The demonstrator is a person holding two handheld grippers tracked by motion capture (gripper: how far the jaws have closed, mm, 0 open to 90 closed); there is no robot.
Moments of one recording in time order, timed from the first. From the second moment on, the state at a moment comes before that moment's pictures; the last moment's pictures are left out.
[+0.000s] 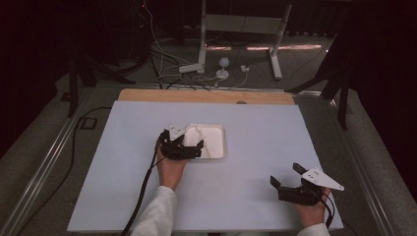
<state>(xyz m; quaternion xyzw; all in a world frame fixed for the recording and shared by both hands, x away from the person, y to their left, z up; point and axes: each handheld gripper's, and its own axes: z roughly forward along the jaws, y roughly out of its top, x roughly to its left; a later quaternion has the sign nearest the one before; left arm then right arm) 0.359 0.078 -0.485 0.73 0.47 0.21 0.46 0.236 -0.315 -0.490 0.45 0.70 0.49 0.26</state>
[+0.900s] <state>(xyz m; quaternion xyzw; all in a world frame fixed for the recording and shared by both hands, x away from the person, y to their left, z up) 0.371 0.047 -0.509 0.74 0.49 0.19 0.42 0.237 -0.316 -0.491 0.45 0.71 0.49 0.25</state>
